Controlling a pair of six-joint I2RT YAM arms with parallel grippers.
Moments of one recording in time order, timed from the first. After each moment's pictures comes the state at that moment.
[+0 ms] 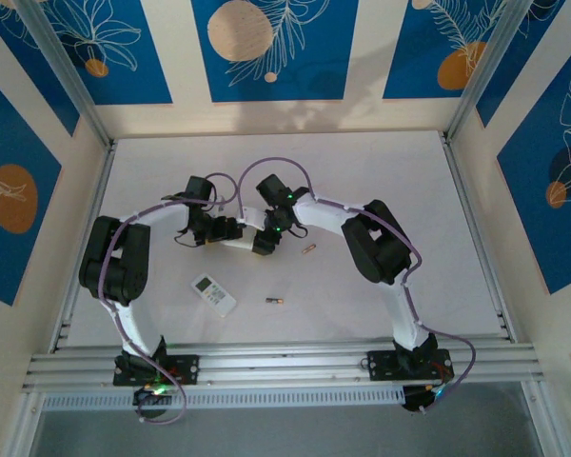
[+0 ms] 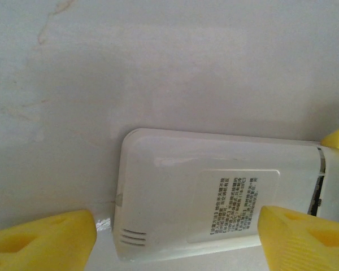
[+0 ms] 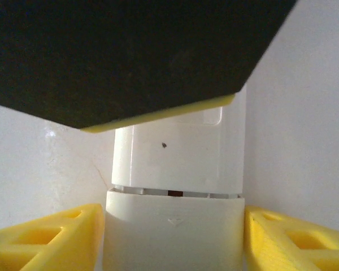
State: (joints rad) left arm -0.27 1.82 1.10 -0.51 0.30 -0.31; right arm 0.71 2.20 1.62 -0.57 -0.36 -0.64
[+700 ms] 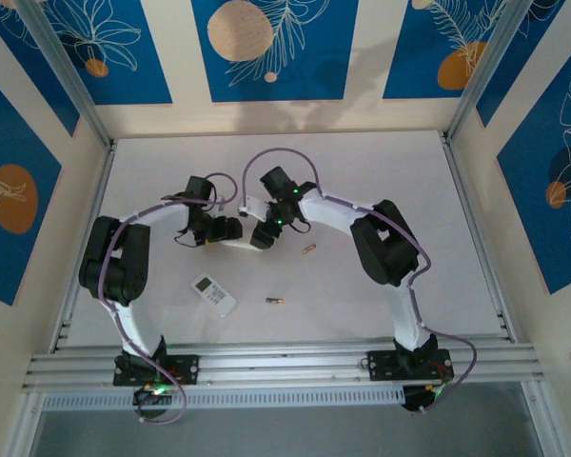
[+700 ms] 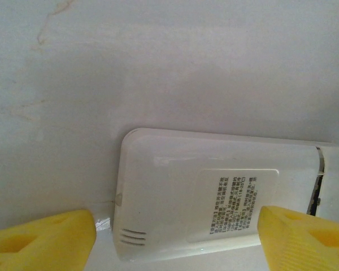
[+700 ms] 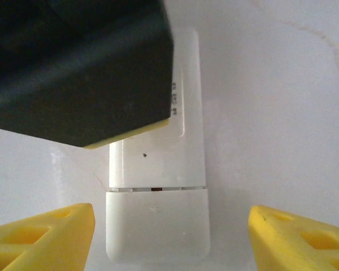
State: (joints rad) left arm -0.27 1.82 1.10 -0.51 0.31 -0.31; right arm 0.68 2.12 1.60 -0.54 -0.39 -0.53
